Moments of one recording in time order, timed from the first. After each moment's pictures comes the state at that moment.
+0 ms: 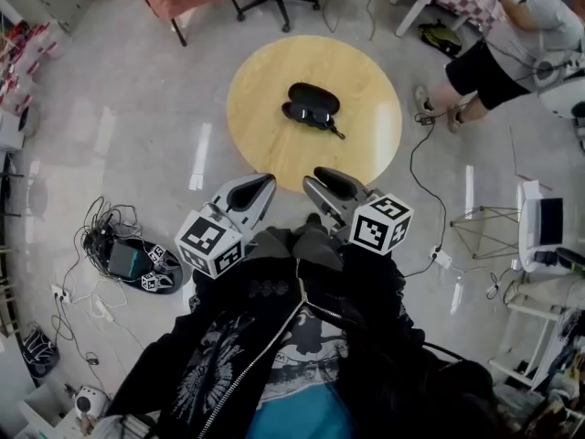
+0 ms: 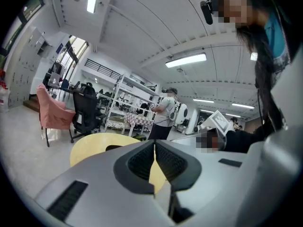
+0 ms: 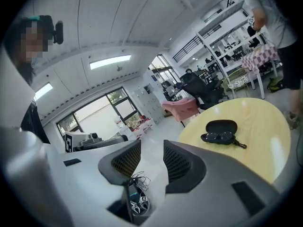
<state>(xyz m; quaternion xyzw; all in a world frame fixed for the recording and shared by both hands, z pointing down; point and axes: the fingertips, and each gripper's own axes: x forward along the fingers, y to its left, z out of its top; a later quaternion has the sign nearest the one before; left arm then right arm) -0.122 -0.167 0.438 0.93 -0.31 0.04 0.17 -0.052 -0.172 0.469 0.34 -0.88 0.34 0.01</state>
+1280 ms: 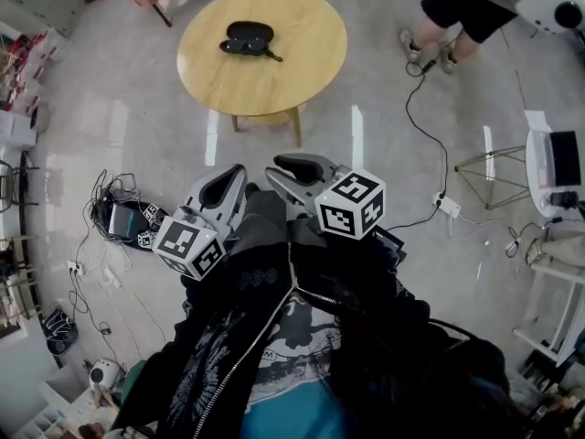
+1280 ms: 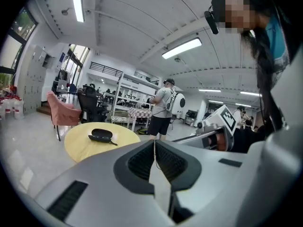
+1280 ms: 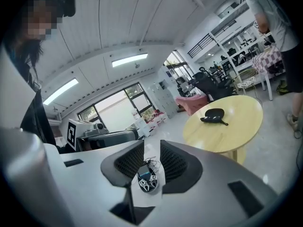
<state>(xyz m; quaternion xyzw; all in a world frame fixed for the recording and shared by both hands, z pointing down) 0.026 0.056 0.435 0.91 -0.37 0.09 0.15 0.070 0.060 0.465 0.26 -0.92 0.30 0.03</state>
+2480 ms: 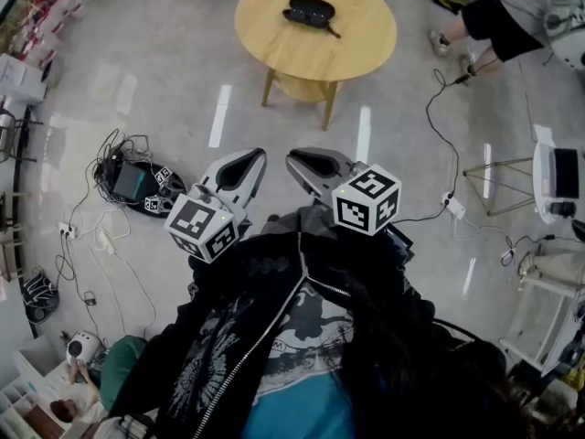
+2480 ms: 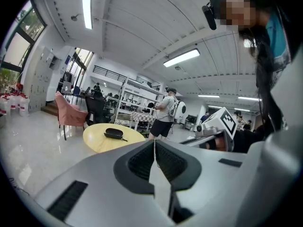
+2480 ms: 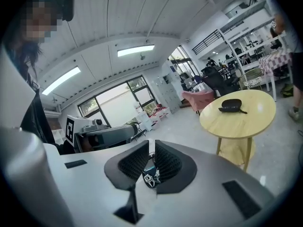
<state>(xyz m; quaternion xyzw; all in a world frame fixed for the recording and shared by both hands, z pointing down) -0.106 0.131 0.433 0.91 -0.38 0.06 0.16 -0.065 0.138 0.470 0.25 -0.92 0.29 0.07</state>
